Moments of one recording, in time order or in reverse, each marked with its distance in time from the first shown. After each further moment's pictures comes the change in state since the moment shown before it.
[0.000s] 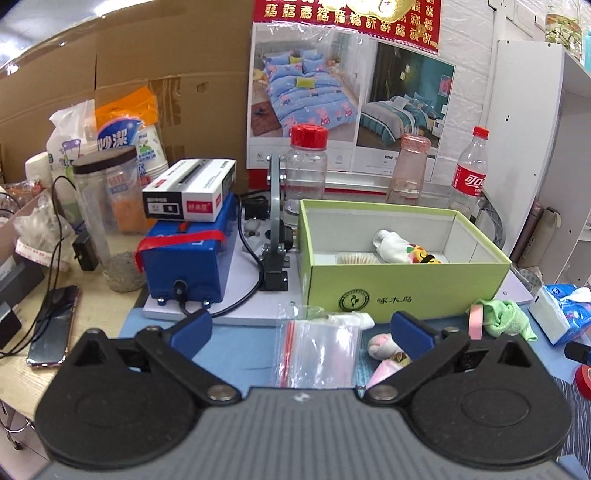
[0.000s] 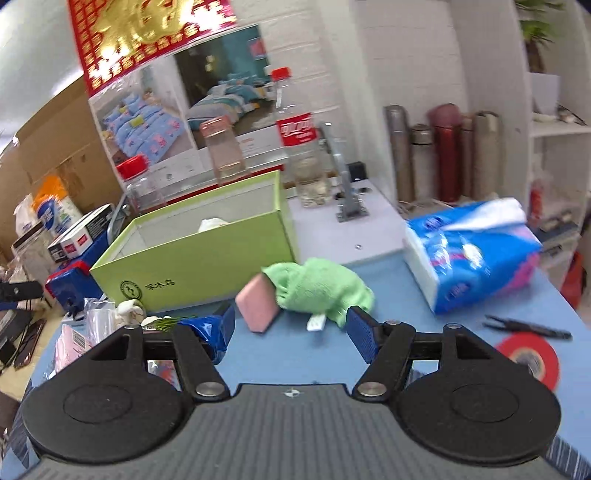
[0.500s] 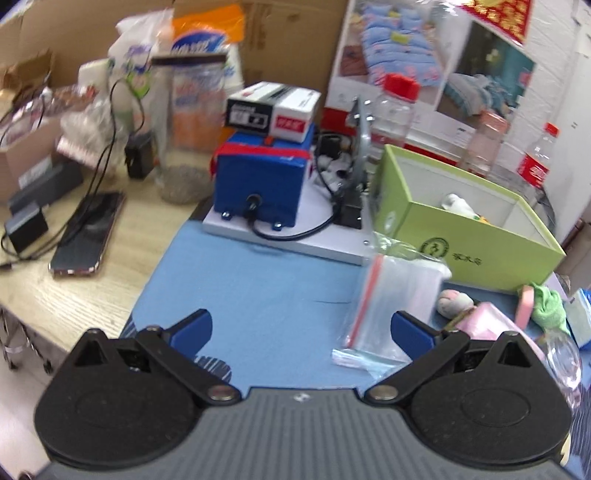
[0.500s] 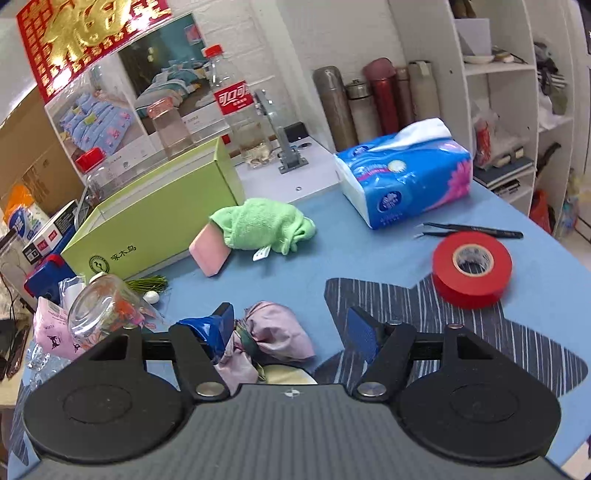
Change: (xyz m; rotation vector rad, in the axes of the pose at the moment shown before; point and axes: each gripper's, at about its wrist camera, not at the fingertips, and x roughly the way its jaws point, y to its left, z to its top) left arm 0.019 0.069 -0.039 -0.217 0.153 0.072; right arm -0.022 -0.031 -0.051 0.140 0.052 -0.088
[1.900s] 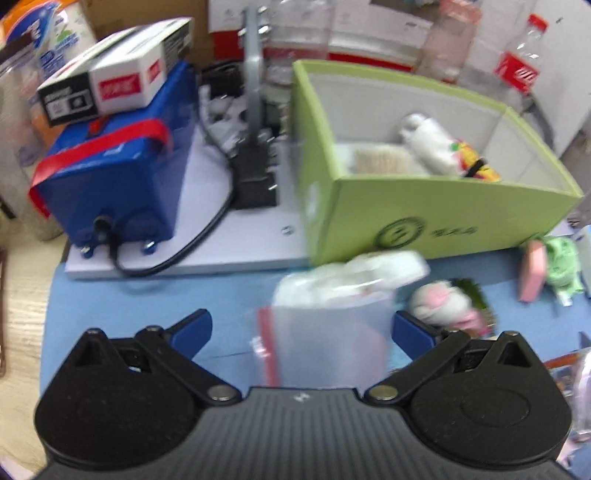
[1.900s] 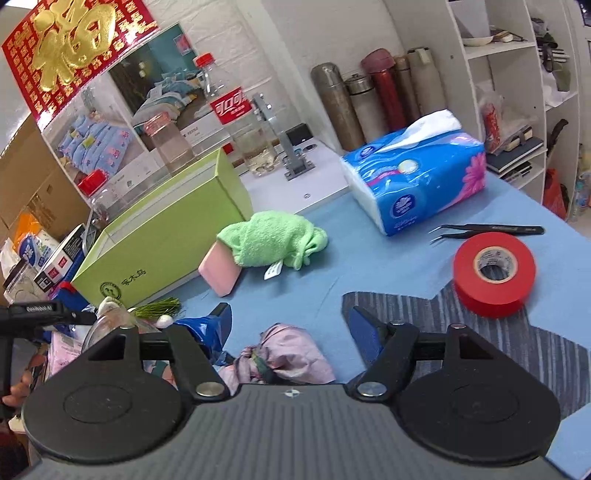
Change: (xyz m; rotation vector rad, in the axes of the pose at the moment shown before) left arm 0.122 -0.070 0.046 0.257 0.289 -0.079; right arm 0.010 -0.005 0.018 0.080 0.007 0.046
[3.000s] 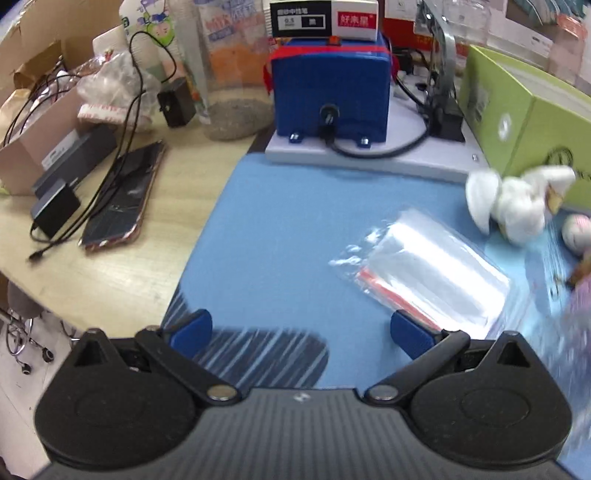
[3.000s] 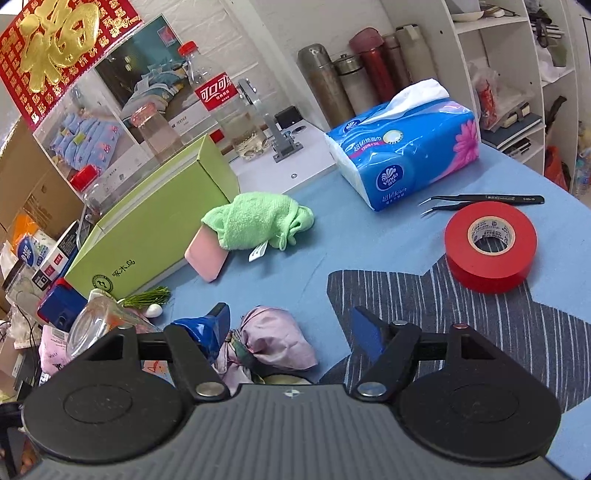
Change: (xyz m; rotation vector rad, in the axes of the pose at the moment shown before) left arm -0.032 0.074 -0.093 -0.176 -0.079 0.322; right arm 0.012 -0.014 -0.010 0.035 0.046 0.018
